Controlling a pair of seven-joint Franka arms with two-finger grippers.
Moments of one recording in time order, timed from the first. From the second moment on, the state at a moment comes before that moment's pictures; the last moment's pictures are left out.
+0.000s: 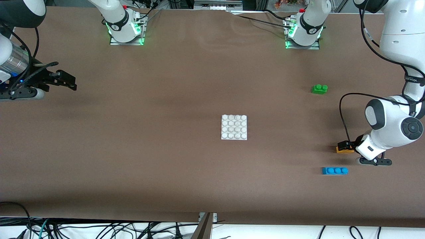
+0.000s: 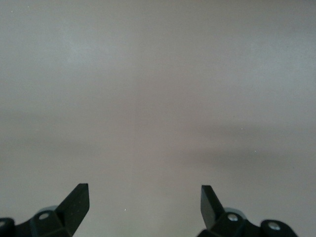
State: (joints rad) left arm 0.18 0.69 0.00 -1.65 0.02 2.35 0.20; right arm 0.11 0.04 -0.07 -1.68 0.00 1.66 -0.02
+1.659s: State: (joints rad) left arm -0.12 0.50 -0.14 -1.51 0.02 1.90 -0.20; right arm 0.11 0.04 -0.07 -1.69 0.00 1.66 -0.02
